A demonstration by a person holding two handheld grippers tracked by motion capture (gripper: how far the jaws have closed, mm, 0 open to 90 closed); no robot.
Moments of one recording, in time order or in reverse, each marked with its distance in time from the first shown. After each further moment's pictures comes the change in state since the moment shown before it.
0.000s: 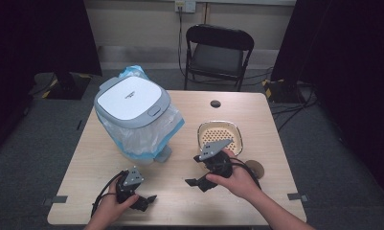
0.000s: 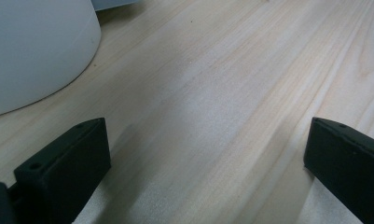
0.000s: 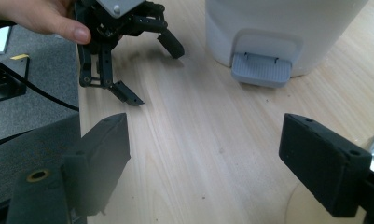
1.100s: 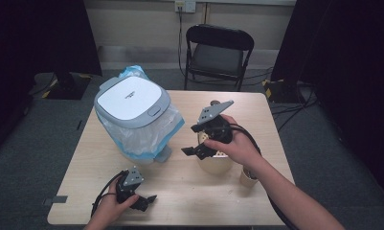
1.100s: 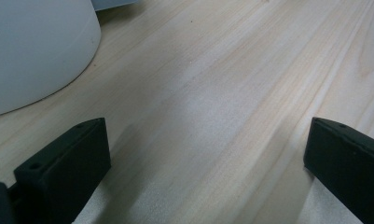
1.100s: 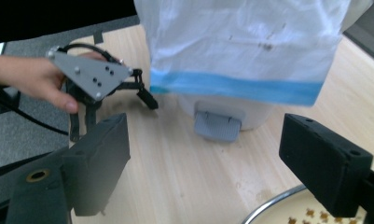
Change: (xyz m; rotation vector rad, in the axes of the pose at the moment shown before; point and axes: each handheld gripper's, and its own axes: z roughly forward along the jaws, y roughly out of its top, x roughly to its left) left arm -0.001 0.000 0.000 -0.015 0.002 -0.014; right arm -0.034 0.080 -0.037 -0.033 -0.024 -0.022
